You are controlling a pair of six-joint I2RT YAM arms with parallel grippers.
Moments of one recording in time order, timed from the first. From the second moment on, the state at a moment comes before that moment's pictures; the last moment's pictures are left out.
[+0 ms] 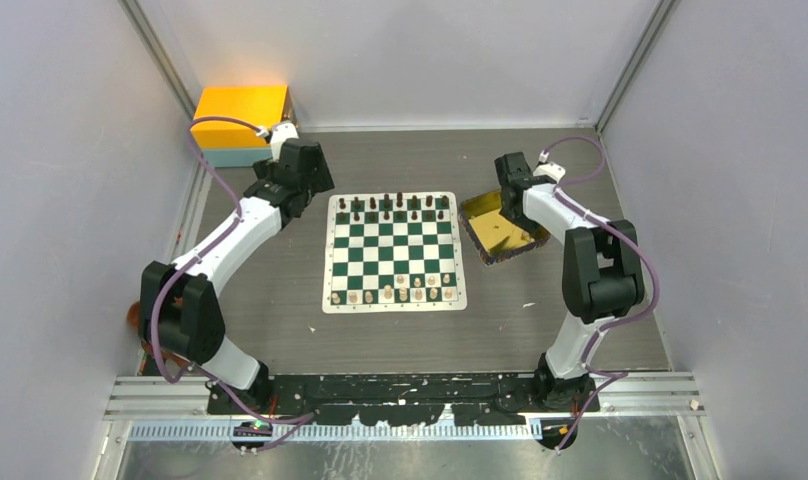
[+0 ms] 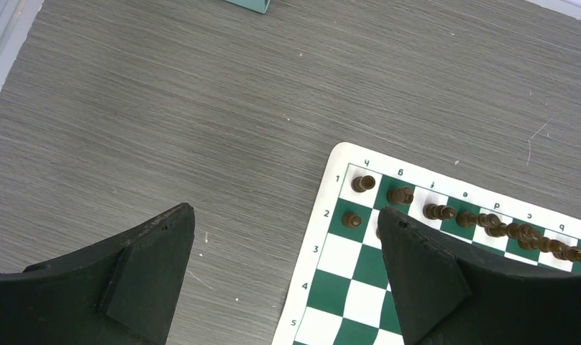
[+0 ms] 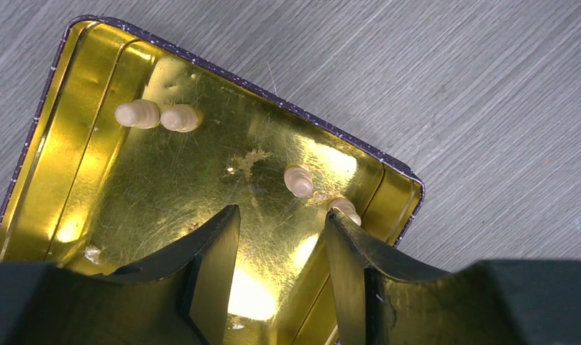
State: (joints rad) left arm -0.35 1.55 1.25 -0.34 -0.53 -0.47; right arm 0.19 1.77 1.23 -0.59 0.56 0.78
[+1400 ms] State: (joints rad) left arm -0.35 1.58 1.26 -0.34 -0.53 -0.47; right arm 0.14 1.85 1.22 -0.55 0.55 0.79
